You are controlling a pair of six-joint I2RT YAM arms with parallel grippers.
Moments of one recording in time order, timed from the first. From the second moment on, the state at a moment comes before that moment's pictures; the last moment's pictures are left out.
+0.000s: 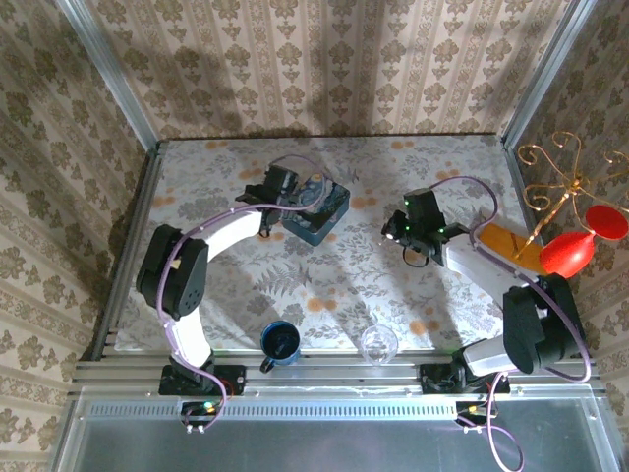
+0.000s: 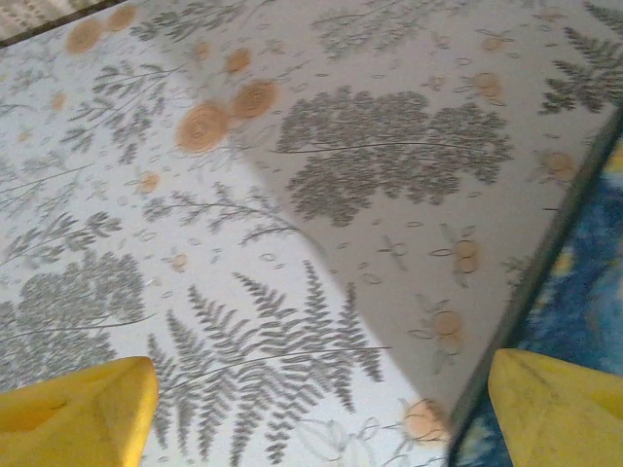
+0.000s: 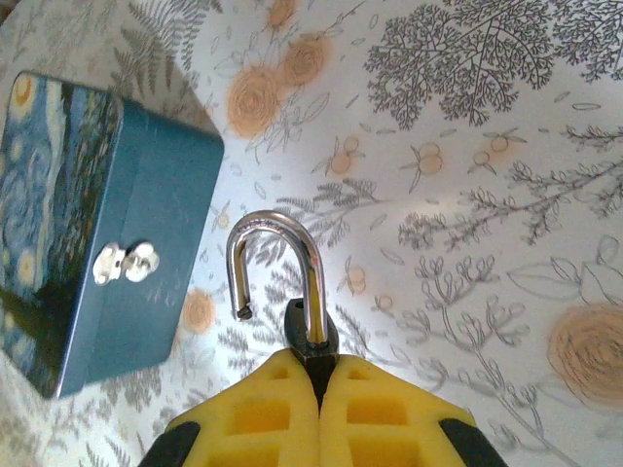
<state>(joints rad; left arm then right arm) -0.54 1.80 1.24 -0.28 -0.47 -0.13 0.31 1.39 0.85 -0.29 -0.06 0.78</state>
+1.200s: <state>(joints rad) -0.37 1.25 0.82 -0.19 -0.12 -0.50 0.14 2.01 1.42 -0.80 -0.52 0.20</state>
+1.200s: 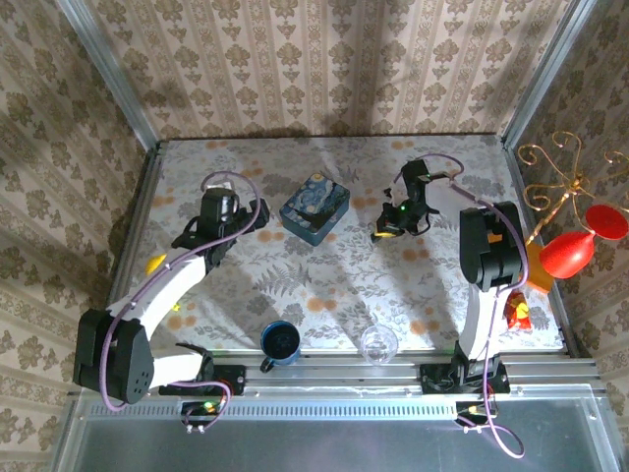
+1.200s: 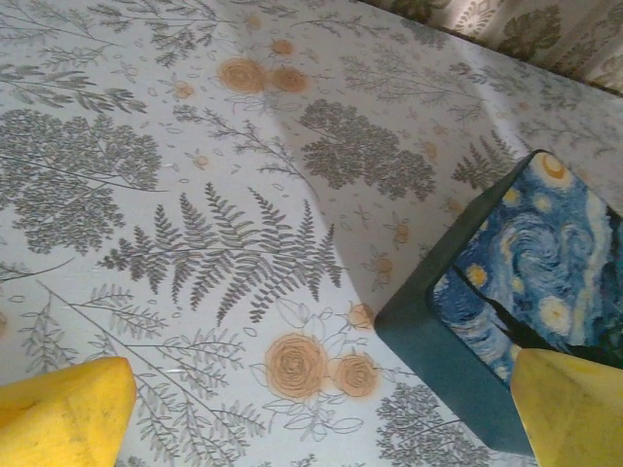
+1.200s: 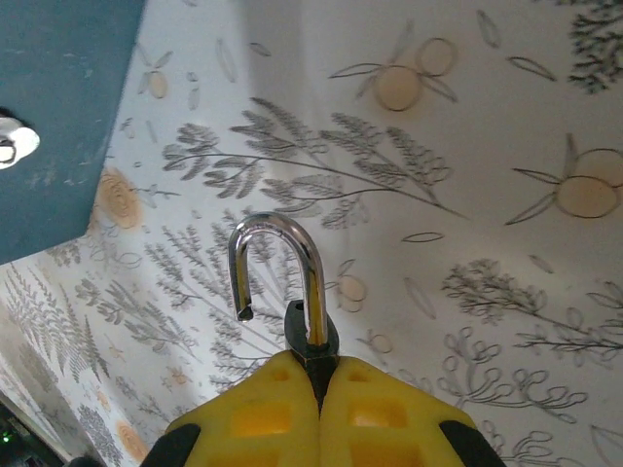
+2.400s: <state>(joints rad) -0.41 1.39 0.82 -0.02 0.16 -0.71 0.15 1.91 1.62 -0.84 -0.32 0.30</state>
